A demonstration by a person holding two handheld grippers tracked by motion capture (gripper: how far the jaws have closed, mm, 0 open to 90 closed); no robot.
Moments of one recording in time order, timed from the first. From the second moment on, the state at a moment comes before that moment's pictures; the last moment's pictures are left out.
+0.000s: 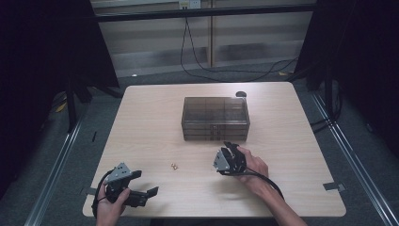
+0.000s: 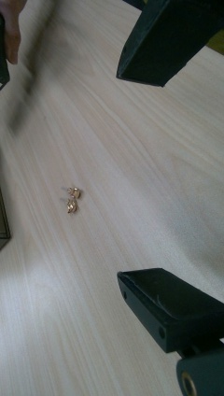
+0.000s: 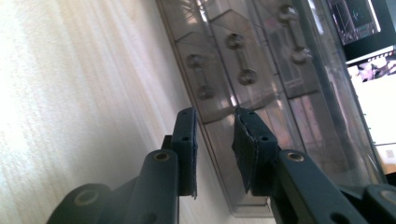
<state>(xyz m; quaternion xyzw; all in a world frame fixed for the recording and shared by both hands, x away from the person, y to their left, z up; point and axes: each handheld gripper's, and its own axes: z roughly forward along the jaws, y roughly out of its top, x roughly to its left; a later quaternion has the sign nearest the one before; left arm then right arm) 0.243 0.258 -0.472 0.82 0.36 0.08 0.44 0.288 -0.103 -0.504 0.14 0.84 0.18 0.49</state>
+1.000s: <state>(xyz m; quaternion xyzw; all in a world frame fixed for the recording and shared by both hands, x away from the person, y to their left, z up) 0.243 0.259 -0.472 0.81 0.36 0.08 0.45 0.296 -0.071 -0.531 0.07 0.83 0.07 0.55</state>
